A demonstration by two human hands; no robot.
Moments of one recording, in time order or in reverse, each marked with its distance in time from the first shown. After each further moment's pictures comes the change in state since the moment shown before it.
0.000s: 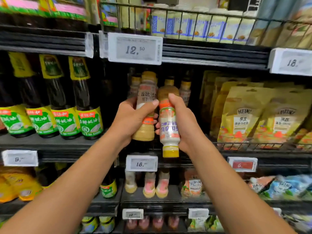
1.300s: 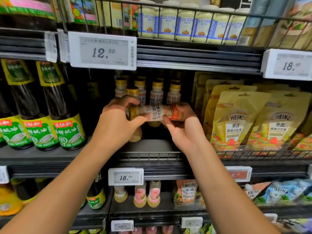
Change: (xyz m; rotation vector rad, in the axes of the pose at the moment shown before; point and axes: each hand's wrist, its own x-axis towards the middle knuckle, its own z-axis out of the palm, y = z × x) left_hand 0.013 0.003 0.007 1.018 0.163 0.324; right_hand 0.054 0.003 -0.059 0.653 0.164 0.000
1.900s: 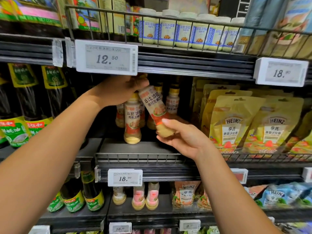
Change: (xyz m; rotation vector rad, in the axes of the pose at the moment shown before) left_hand 0.089 0.013 -0.032 -0.140 -0.338 0.294; right_hand -0.011 -0.011 -0.017 -0.483 -0.236 0.158
